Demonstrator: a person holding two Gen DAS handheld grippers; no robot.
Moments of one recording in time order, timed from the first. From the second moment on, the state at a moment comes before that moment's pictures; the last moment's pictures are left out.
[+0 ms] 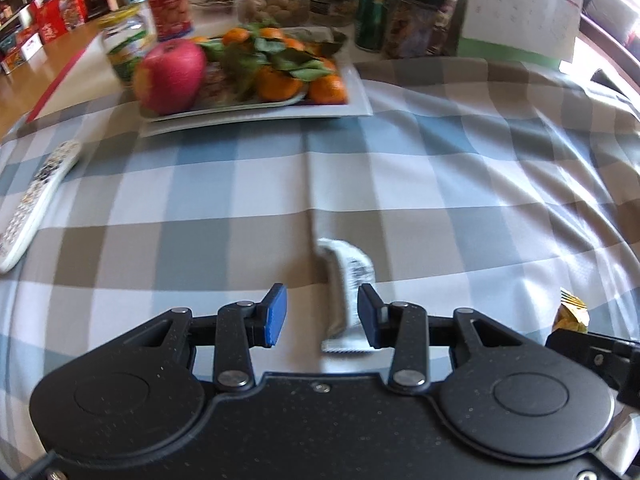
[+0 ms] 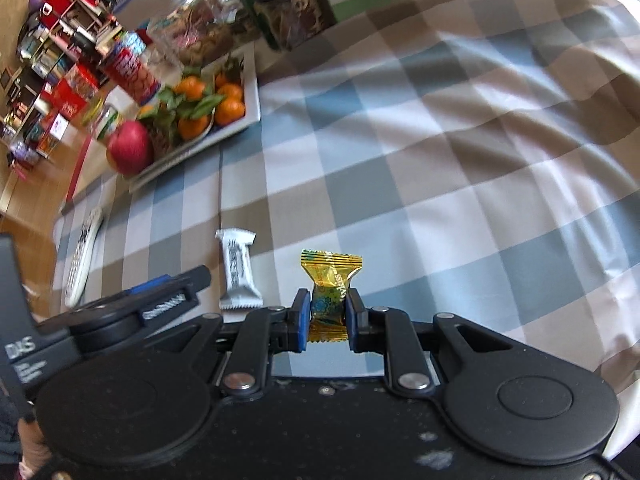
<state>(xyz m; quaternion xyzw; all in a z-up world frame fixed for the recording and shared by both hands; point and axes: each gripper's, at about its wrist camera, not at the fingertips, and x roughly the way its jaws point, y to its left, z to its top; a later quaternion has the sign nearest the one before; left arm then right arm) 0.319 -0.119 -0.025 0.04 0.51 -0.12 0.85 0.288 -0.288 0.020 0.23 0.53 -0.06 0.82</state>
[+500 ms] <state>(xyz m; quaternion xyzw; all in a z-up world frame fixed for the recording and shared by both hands) 0.340 -0.154 -0.056 0.08 0.54 -0.09 0.83 0.286 -0.299 0.033 0.24 0.50 -0.07 0.83</state>
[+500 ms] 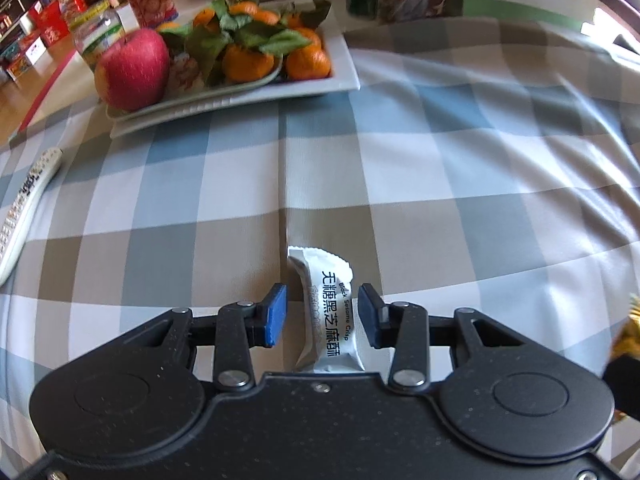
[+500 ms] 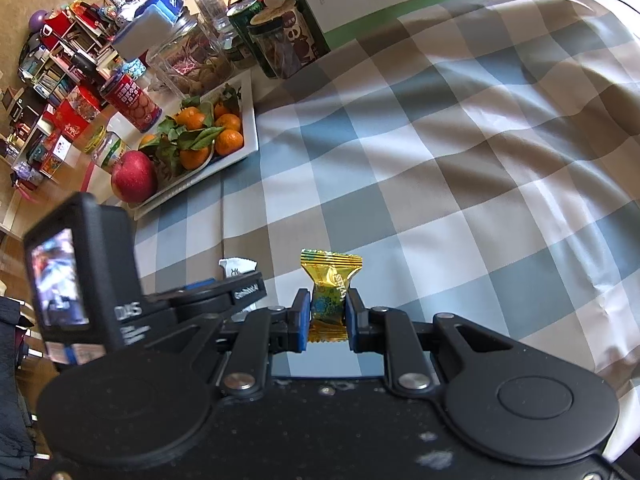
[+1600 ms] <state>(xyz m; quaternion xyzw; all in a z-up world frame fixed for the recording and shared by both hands) 0.126 -0.015 0.026 -0.03 0.52 -0.07 0.85 0.202 -0.280 0.045 0.19 0.40 -0.05 0.89</state>
